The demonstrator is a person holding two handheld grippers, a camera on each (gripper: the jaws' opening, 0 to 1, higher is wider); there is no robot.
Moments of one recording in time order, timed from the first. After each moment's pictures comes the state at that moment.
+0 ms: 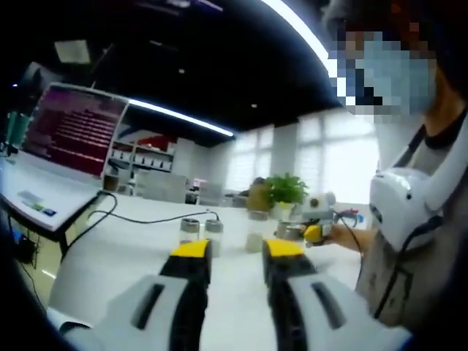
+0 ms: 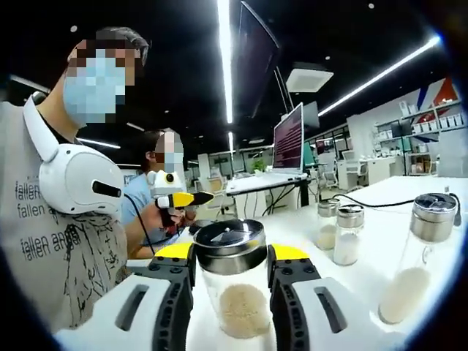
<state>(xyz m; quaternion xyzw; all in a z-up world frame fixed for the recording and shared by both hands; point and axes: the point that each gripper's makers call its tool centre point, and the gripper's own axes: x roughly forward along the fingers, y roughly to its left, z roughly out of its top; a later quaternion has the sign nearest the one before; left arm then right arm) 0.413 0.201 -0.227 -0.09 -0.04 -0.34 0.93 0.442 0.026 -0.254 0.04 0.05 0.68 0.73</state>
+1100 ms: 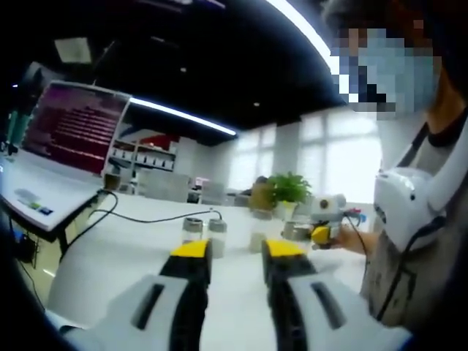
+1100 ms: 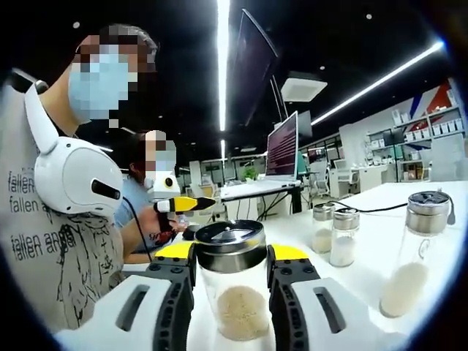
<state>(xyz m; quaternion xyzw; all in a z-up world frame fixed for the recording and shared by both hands) 0.421 0.195 -0.228 -0.10 -0.04 -0.34 0.93 0.434 0.026 -0.253 0.05 0.03 0.65 0.75</state>
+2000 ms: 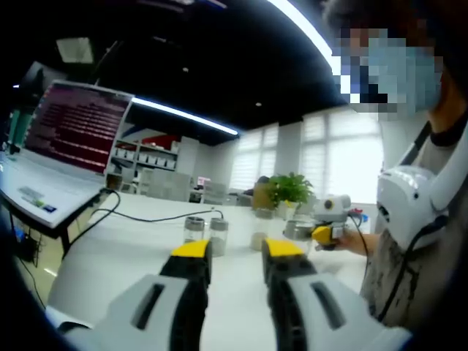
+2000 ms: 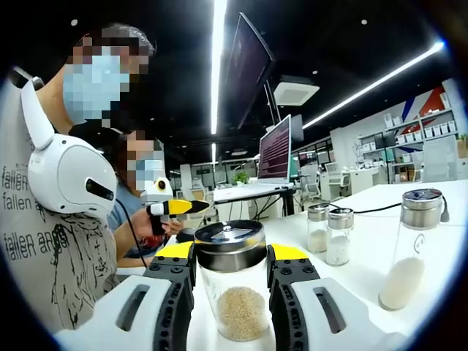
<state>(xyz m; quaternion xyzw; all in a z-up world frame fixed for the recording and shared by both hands) 0.417 0.199 -0.230 -0.10 -0.04 -0.33 0.94 0.436 0.027 -0.254 0.05 0.02 0.63 0.77</state>
